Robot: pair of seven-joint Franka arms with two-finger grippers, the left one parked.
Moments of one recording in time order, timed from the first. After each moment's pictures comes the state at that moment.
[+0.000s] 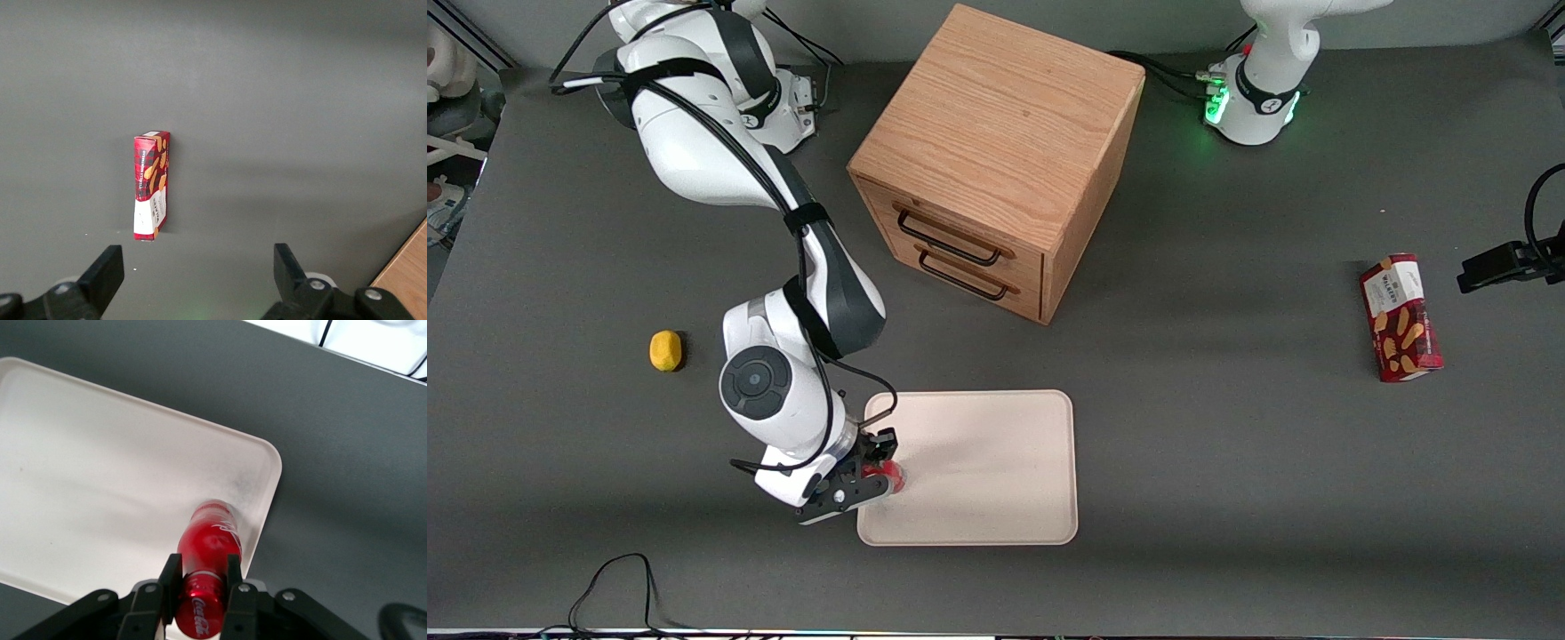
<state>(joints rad) 0.42 0.93 -0.07 -0.93 0.03 1.99 0.06</state>
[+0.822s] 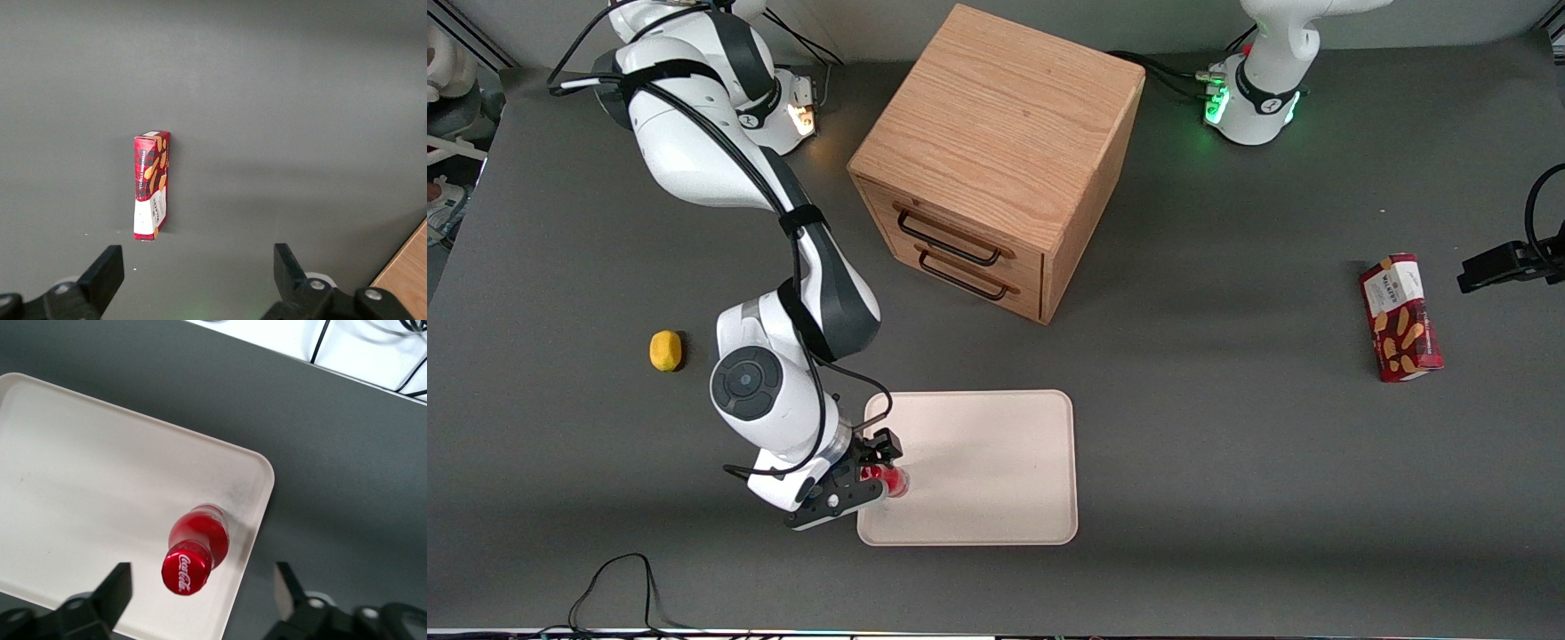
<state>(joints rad) 0.41 0.93 -0.07 -0.91 0.03 2.00 0.05</state>
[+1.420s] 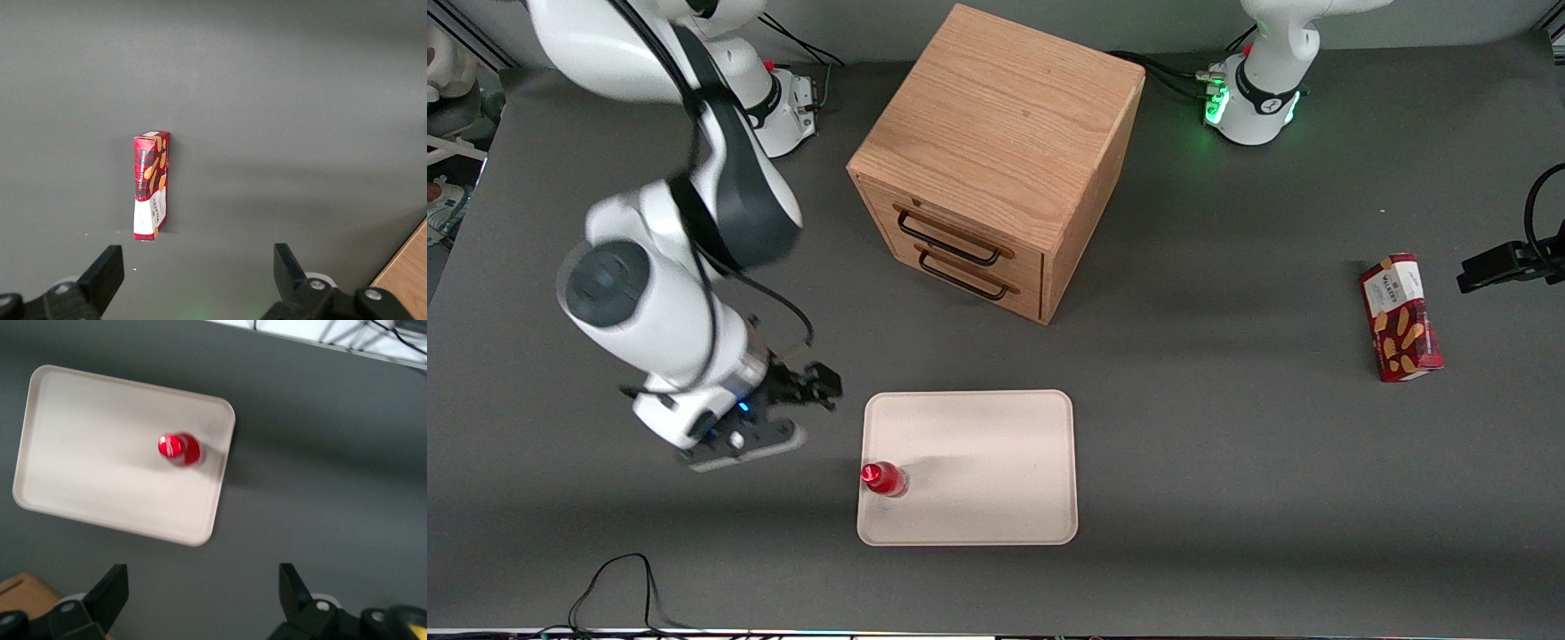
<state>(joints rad) 0.38 0.47 -0.07 -1.21 0.03 1.75 0.15</state>
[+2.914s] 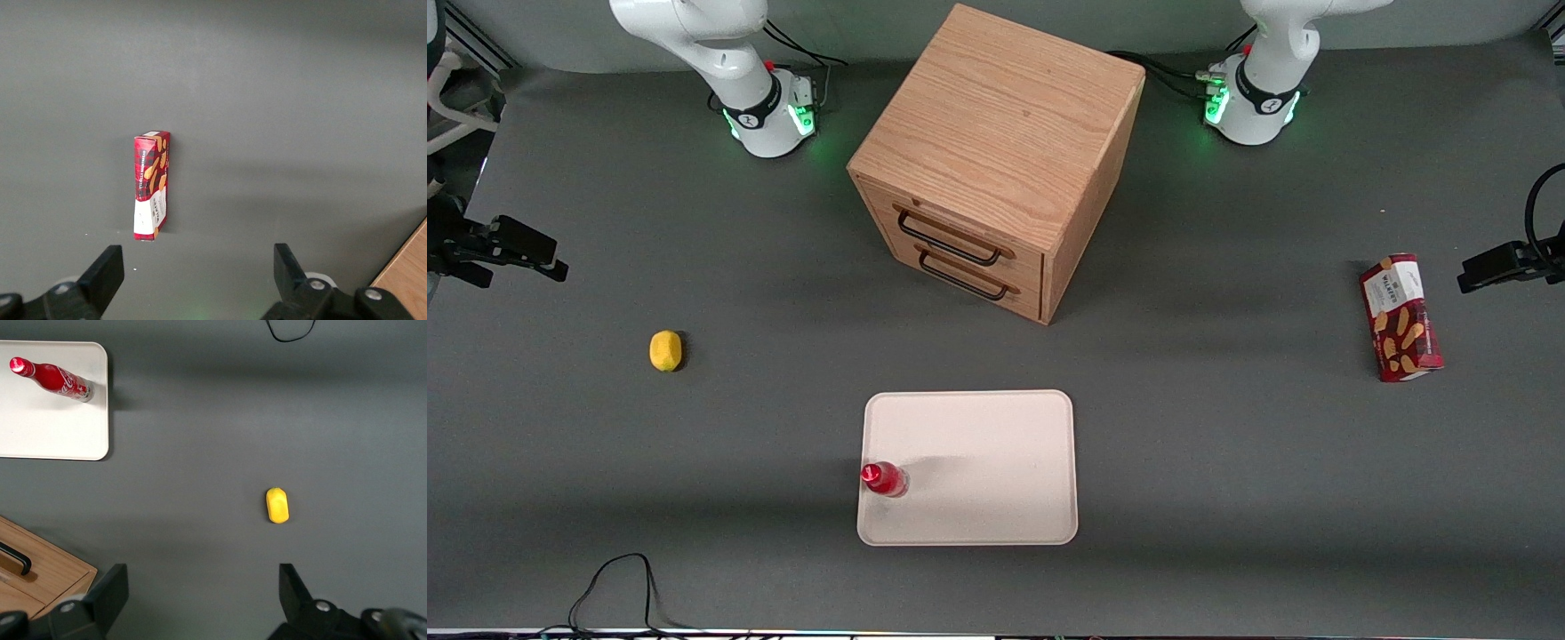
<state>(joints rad) -0.01 0.03 -0.05 -1.53 0.03 1.58 -0.08</state>
